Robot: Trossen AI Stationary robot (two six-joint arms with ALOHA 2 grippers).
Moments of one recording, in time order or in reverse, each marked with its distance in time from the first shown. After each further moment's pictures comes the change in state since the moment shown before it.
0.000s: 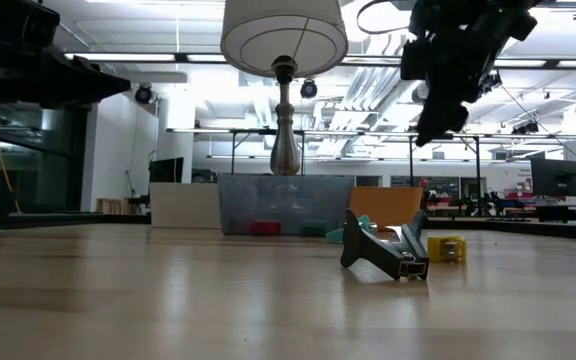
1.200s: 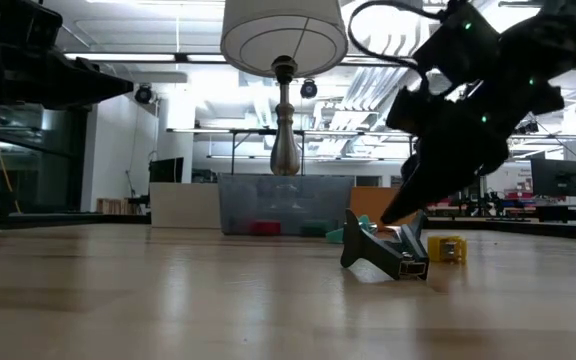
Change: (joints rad) left arm 0.000 0.003 -0.002 0.023 -0.037 0.004; right arm 0.414 0.381 -0.305 0.879 0.331 0.117
